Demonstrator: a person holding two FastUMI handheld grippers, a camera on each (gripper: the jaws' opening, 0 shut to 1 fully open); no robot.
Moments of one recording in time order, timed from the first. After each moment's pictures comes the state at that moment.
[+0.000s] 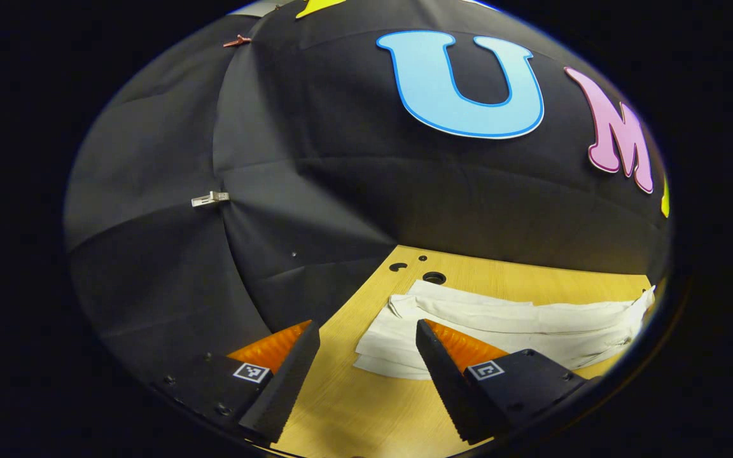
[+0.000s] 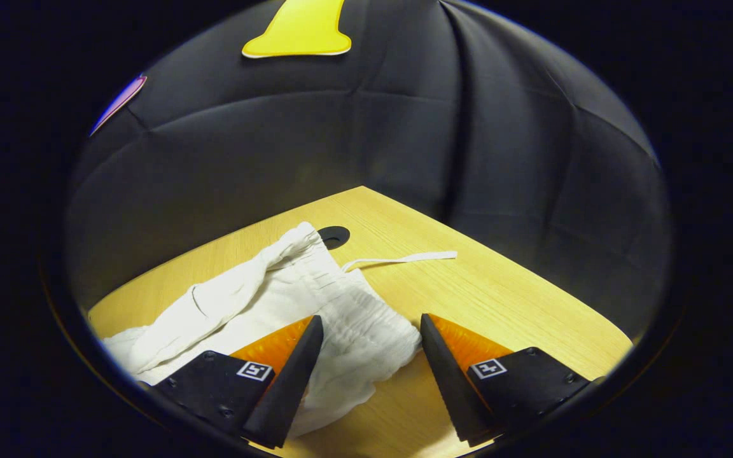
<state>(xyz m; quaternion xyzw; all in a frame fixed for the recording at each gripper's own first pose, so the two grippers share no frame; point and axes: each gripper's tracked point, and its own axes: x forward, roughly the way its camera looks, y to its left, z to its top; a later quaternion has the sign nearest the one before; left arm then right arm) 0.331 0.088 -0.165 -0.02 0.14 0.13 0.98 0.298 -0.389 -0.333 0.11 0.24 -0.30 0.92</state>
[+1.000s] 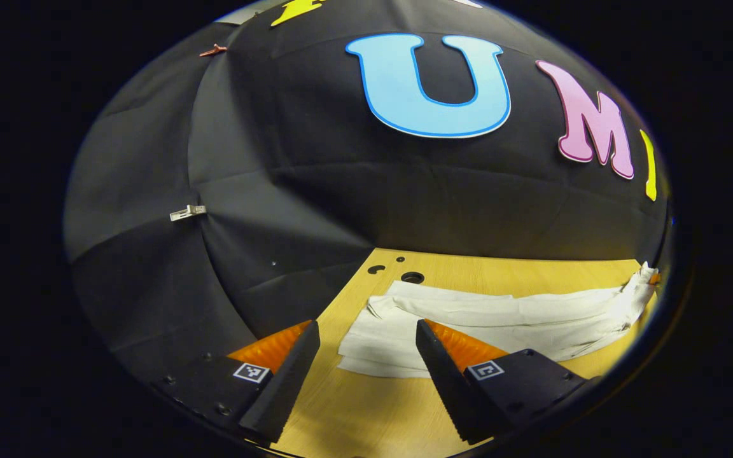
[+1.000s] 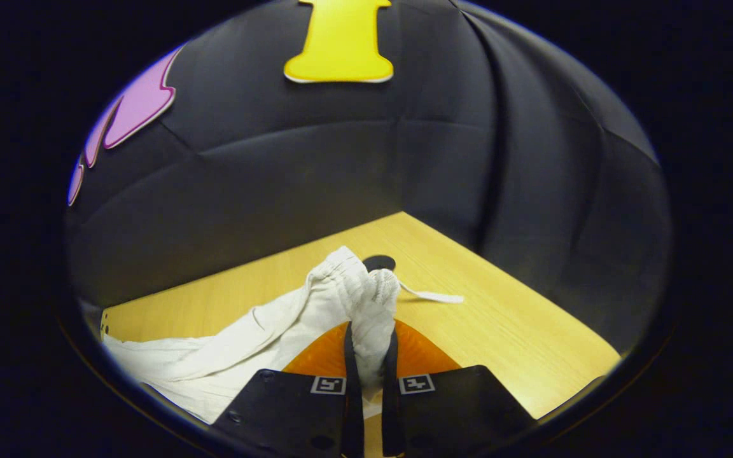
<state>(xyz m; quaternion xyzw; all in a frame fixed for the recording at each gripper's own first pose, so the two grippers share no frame) 0.324 0.072 -0.155 0.01 0.13 0.08 0.99 0.316 -0.345 -0.258 0.09 0.20 -0.21 0.95</state>
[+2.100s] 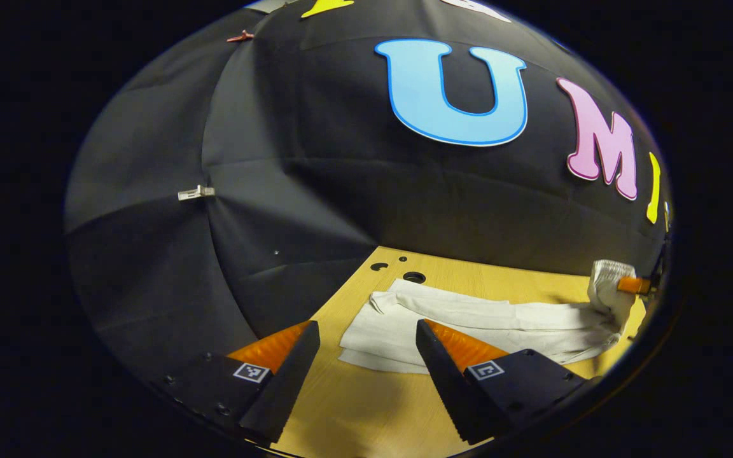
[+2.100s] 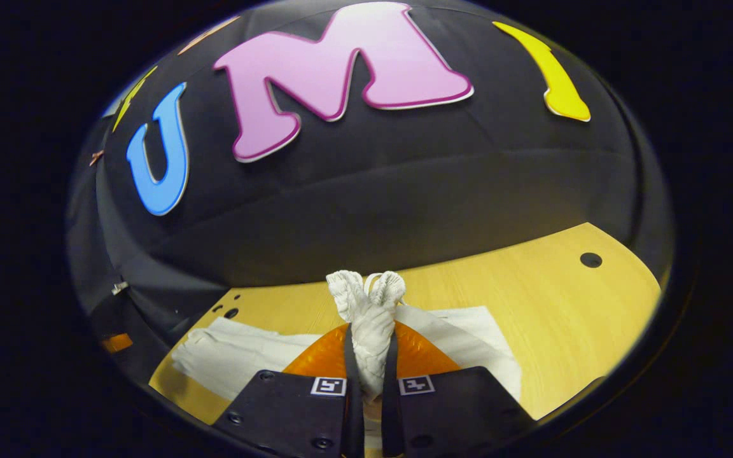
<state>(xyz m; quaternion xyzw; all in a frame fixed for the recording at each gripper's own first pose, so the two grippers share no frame) 0.318 0.080 -0.169 -0.05 0.13 0.08 0.99 0.294 -0.257 -0.175 0.11 0.18 0.07 0.97</state>
